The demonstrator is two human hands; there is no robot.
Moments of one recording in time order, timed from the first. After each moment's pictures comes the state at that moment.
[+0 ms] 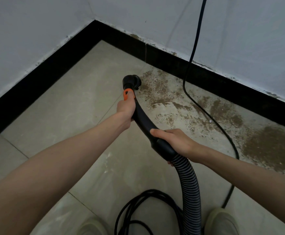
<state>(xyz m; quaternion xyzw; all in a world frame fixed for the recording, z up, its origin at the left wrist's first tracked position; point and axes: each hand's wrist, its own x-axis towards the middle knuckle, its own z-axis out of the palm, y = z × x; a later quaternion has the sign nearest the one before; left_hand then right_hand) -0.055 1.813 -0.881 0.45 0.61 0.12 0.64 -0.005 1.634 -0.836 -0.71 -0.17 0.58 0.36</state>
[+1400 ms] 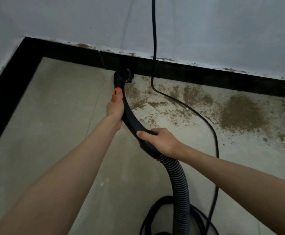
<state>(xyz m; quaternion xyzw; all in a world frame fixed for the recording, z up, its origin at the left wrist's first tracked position) 0.008 1.840 -0.895 0.52 0.53 0.01 0.67 -0.007 1.665 -0.851 -0.81 -0.07 0.44 0.37</state>
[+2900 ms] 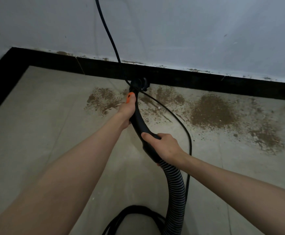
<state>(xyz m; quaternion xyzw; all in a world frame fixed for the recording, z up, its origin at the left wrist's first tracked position) 0.038 1.710 -0.891 0.59 0.45 -0.07 0.67 -0.011 1.541 -0.855 -0.82 -0.01 0.39 0.42</state>
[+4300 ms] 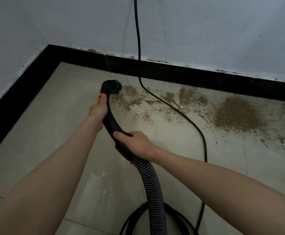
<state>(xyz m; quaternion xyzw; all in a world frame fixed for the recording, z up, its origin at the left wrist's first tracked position) -0.055 1.834 -0.883 0.59 0.56 0.08 0.58 -0.063 1.657 -0.865 -0.75 -0.11 0.50 0.43</state>
